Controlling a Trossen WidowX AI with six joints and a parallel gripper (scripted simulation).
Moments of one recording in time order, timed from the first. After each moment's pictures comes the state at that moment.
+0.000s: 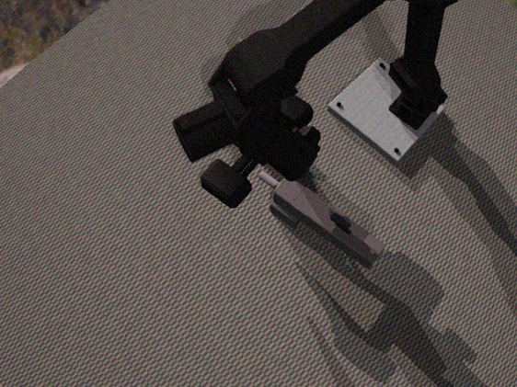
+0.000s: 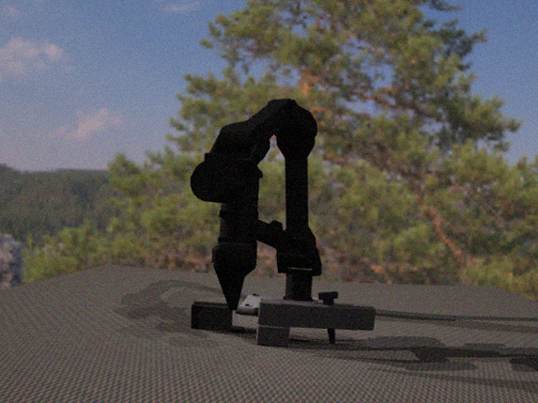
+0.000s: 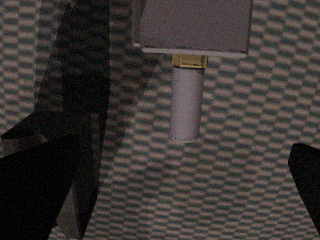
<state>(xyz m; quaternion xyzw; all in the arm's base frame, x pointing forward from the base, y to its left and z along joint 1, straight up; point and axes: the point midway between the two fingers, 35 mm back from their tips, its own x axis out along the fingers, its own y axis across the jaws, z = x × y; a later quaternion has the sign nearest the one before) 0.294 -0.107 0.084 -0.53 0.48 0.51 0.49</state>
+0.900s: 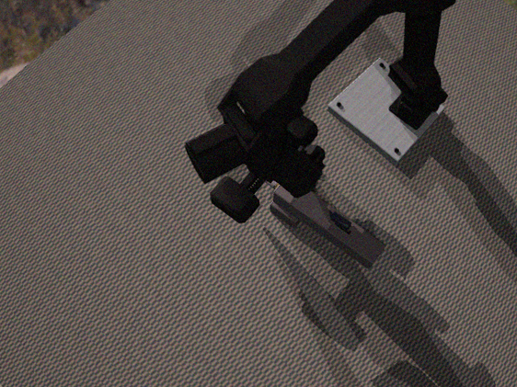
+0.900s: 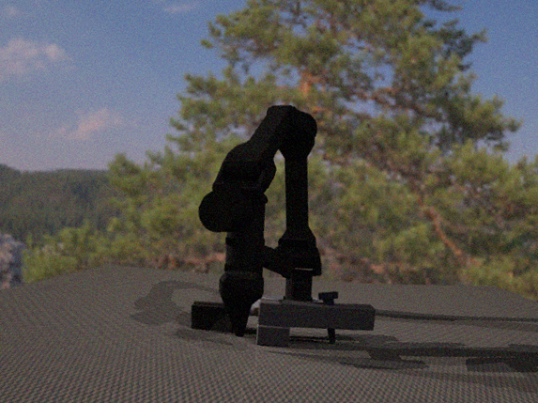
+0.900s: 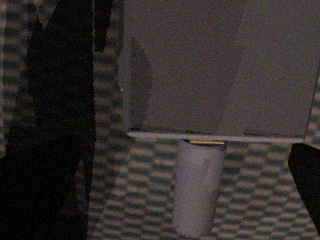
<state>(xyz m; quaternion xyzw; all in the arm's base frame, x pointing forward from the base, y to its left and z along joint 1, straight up) 0.293 -0.096 0.043 -0.53 0.48 0.51 0.48</state>
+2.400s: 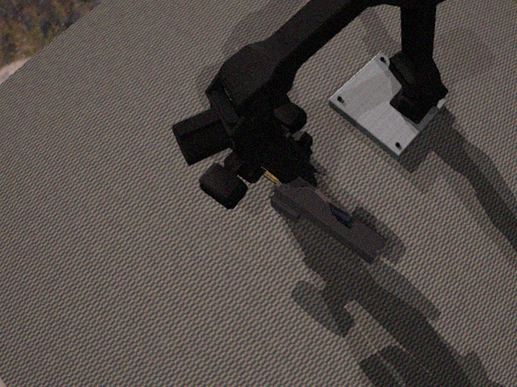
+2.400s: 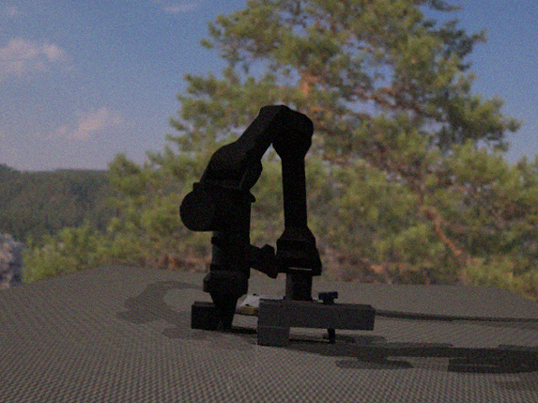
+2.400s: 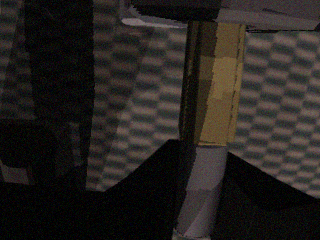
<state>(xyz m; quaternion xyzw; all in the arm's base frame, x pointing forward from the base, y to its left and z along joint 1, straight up) 0.294 -0.118 0.043 -0.52 0.48 0.51 0.49</state>
